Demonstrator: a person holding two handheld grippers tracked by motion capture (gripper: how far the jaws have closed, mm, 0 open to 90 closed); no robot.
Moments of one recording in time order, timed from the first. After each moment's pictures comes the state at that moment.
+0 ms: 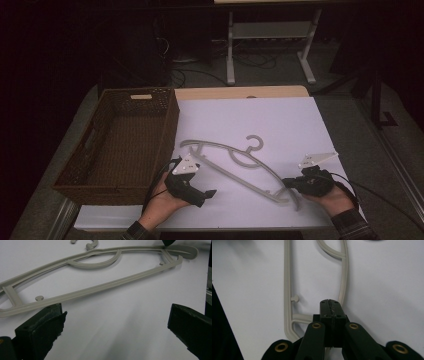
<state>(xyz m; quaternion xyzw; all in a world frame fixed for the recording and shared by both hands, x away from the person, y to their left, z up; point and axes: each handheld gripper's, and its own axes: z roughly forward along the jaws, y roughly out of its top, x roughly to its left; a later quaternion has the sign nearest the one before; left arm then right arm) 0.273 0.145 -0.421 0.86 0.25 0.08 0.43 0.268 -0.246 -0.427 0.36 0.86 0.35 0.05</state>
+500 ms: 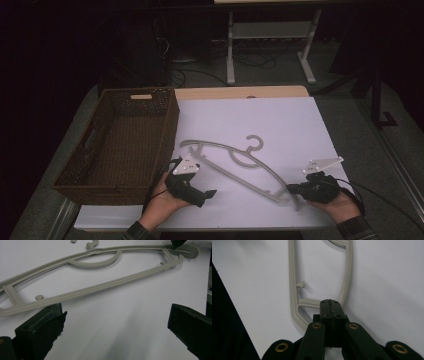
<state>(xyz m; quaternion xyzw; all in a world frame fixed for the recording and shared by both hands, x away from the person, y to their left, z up) 0.273 0.144 -0.422 0.86 0.26 0.08 0.43 0.254 -0.254 -0.428 0.36 0.86 0.34 0.04</state>
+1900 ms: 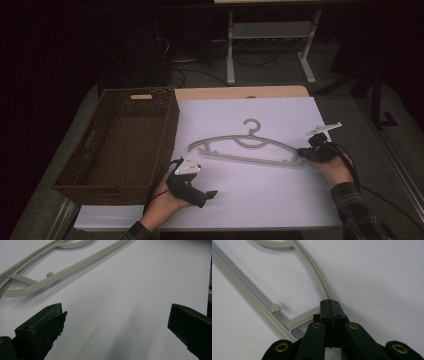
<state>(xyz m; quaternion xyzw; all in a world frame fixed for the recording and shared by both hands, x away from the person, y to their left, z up) 0.274 0.142 -0.425 0.87 0.26 0.07 0.42 0.362 -0.289 -0.436 0.47 0.82 0.29 0.13</state>
